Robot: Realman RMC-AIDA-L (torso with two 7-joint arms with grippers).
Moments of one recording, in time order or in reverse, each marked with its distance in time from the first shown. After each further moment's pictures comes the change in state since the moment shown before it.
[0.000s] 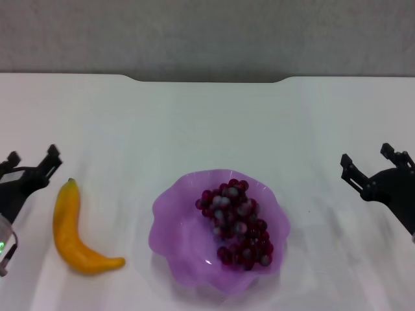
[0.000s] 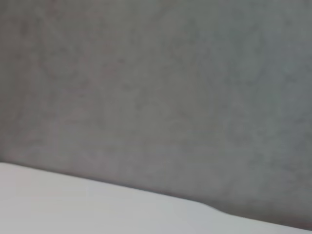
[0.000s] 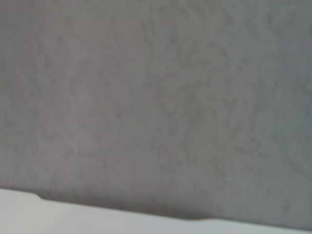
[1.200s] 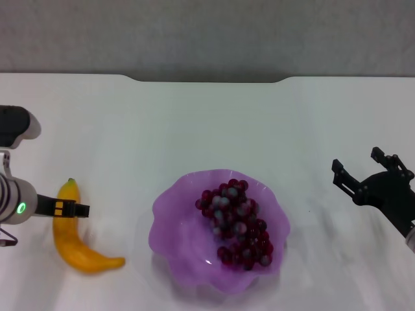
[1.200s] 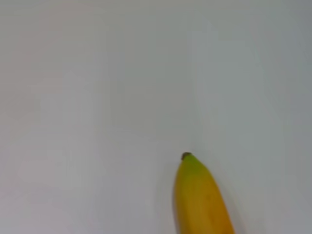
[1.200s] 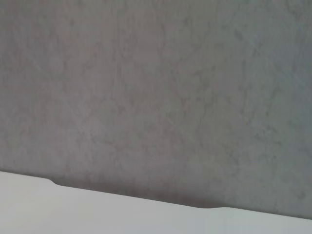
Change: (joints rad) left arm -0.048 -0.004 -0.475 -0.871 0.272 -1.834 0.330; right arm 0.012 -0.002 -0.034 -0.003 -0.006 0.021 0.010
